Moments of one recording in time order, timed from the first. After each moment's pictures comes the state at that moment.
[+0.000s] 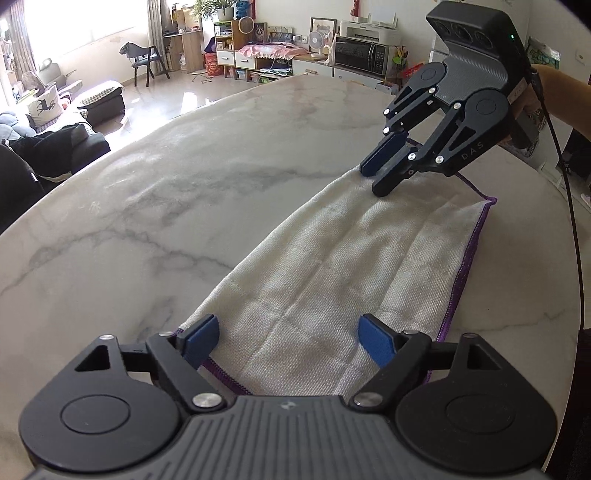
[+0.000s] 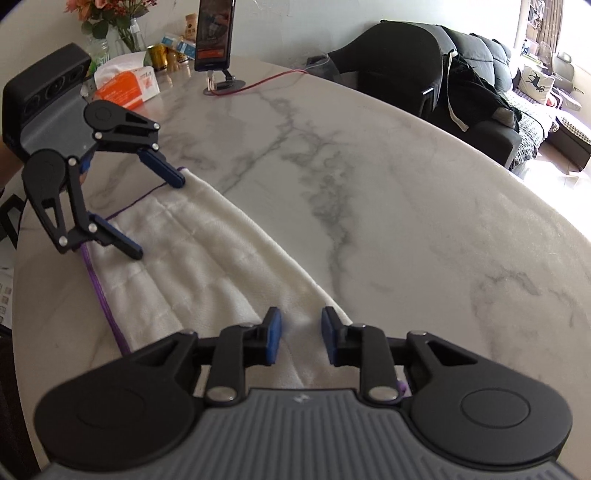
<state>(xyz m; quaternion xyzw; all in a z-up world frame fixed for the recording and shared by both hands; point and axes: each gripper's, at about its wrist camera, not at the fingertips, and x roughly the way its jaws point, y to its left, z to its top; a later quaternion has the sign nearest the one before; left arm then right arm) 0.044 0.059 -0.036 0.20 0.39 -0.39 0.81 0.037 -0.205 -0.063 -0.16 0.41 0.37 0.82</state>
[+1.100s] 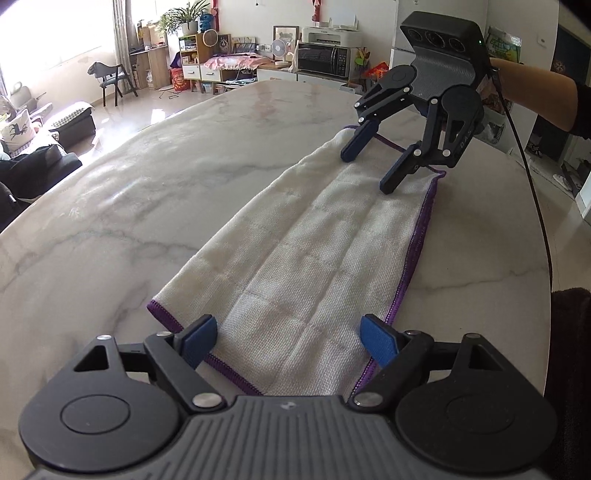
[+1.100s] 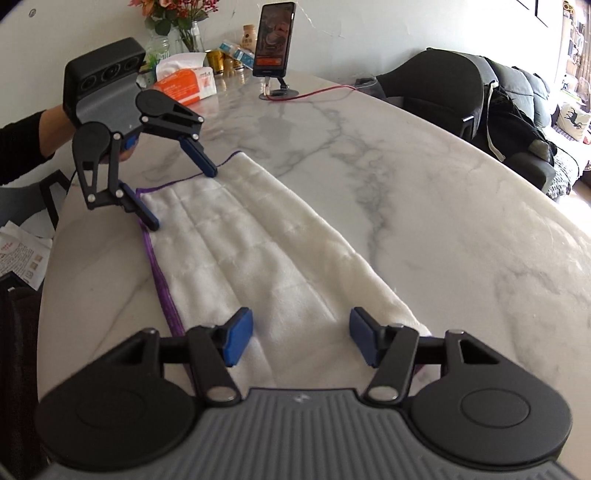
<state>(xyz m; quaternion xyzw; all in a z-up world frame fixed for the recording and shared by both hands) 0.016 0.069 -0.043 0.21 0.36 -0.43 0.80 0.000 -0.232 -0.067 -0.17 0.37 0.43 0.80</state>
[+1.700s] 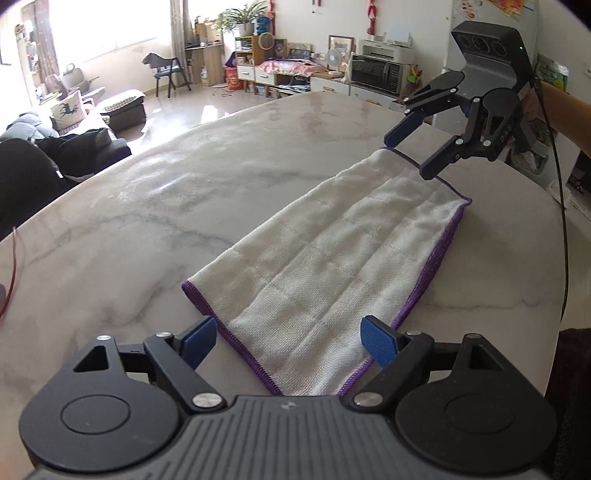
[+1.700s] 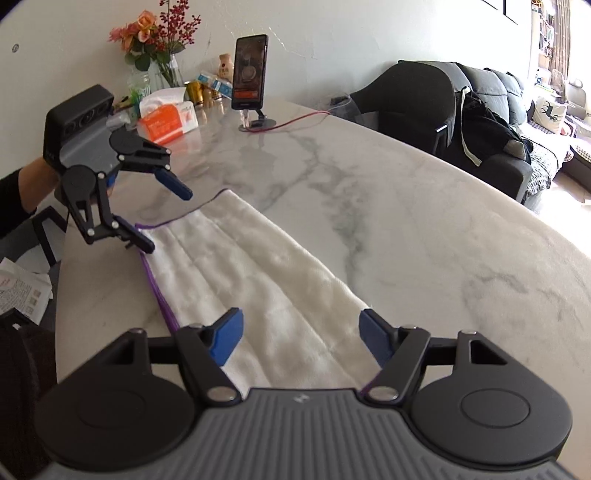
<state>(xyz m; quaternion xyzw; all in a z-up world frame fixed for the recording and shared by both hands) 0.003 0.074 -0.018 0.17 0.38 -0.32 0.85 0.005 -0.228 -0.035 -0.13 0.36 0.42 0.82</state>
